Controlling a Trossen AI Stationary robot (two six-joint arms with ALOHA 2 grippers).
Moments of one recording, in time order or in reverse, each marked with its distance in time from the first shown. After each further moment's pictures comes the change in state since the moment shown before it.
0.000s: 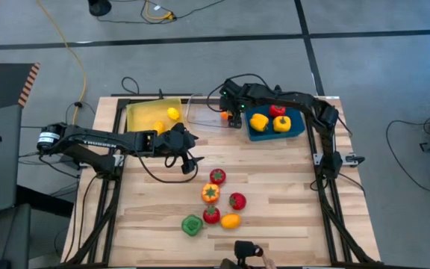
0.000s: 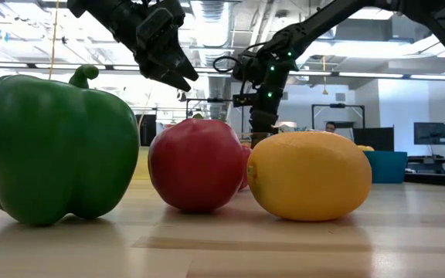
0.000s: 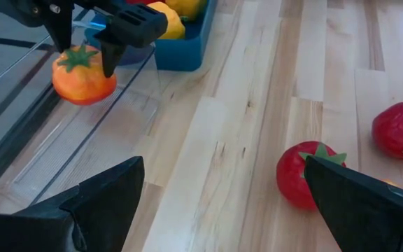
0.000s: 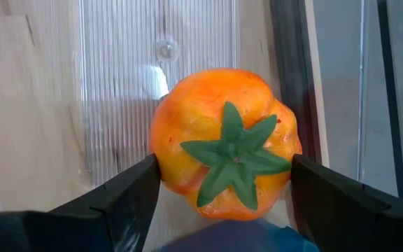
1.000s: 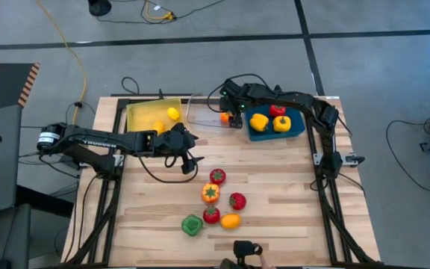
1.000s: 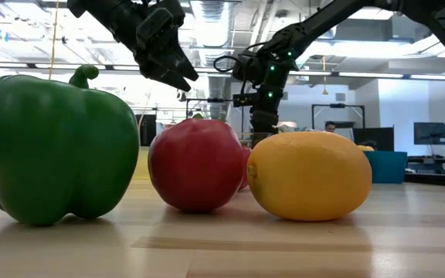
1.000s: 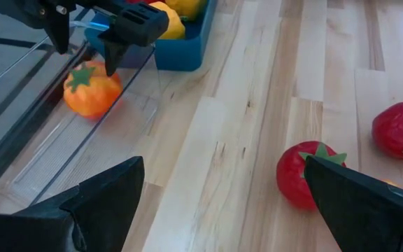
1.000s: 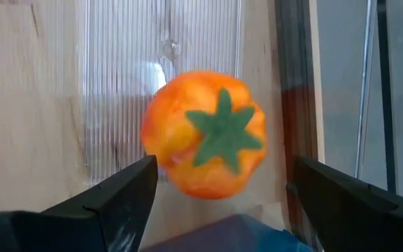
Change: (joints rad) left arm 0.000 0.000 0.000 0.000 0.000 0.000; right arm 0.000 -0.001 0.000 -0.001 -0.001 -0.051
